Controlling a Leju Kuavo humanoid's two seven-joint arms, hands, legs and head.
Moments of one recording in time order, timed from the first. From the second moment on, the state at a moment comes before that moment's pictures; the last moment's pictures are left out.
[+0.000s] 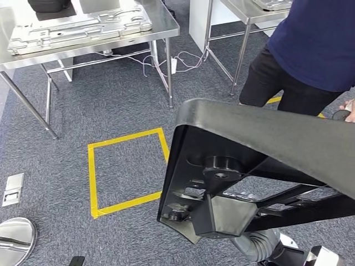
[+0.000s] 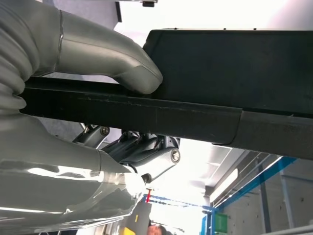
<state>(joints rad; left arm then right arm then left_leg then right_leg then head) -0.11 -0.11 1.13 -0.21 -1.10 0.03 -0.16 0.15 -0.23 0.40 -2.00 -0.10 0.35 -0.61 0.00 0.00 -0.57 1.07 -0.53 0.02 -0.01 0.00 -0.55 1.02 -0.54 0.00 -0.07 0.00</state>
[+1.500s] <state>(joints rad) -0.11 -0.11 1.13 -0.21 -1.10 0.03 -0.16 0.15 -0.23 0.40 -2.00 -0.10 0.35 -0.61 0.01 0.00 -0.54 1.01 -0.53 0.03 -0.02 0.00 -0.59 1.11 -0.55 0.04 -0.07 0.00</state>
